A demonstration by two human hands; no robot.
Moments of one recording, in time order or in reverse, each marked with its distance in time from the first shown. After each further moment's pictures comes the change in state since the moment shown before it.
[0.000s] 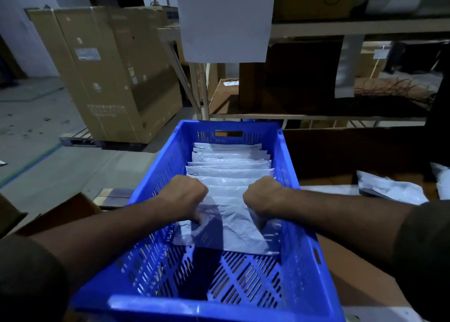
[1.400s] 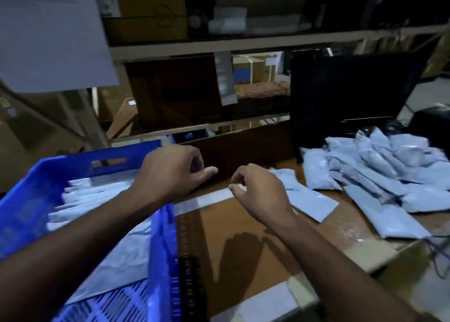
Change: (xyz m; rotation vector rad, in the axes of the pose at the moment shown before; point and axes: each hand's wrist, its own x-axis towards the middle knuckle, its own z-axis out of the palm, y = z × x) left_hand 0.084 0.171 -0.197 -0.497 0.533 0.081; right_hand -0.167 0.137 0.127 0.790 0.769 0.676
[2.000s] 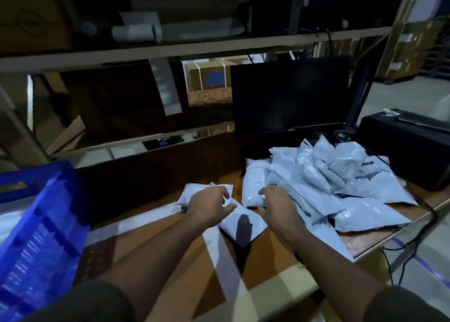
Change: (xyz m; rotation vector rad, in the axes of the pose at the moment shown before) left_hand 0.127 0.215 0.210 -0.185 -0.257 -0.073; right_hand 0.010 0.326 0.004 -0.128 -0.068 0.285
